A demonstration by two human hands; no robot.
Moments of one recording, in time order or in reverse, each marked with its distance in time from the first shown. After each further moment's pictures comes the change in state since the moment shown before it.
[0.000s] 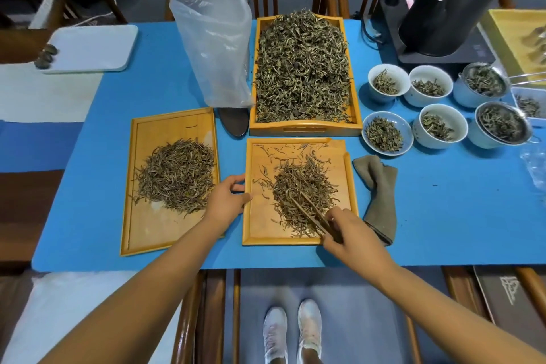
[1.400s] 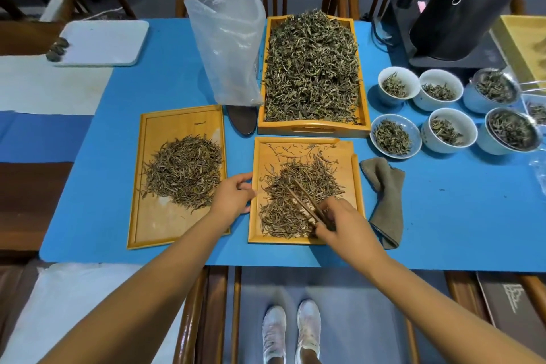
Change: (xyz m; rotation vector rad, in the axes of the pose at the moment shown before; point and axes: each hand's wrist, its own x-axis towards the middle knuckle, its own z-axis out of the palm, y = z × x) left_hand 0.000 0.004 -0.004 -0.042 -0.007 -0.046; right_hand 0.017 -0.029 -0.002 0.019 0.052 0.030
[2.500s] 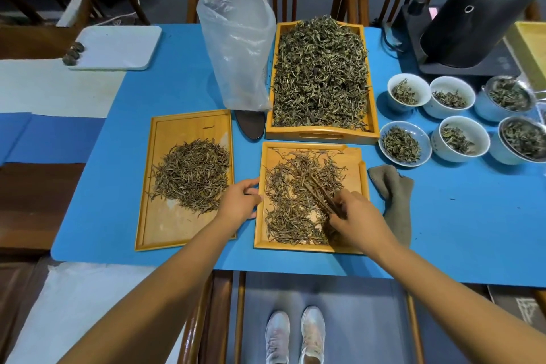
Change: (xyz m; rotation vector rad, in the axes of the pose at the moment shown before) left_hand 0.001 0.000 0.002 -0.011 0.013 -0.031; right_hand 0.028 0.007 -0.015 -0.084 -0.028 0.061
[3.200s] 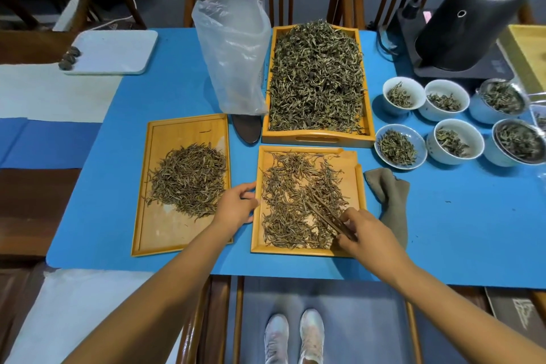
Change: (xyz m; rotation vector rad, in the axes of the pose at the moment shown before) left_hand -0.003 0.003 0.000 -0.001 0.000 0.001; right_hand -0.027 0.017 -0.004 -0.031 -0.046 -0.010
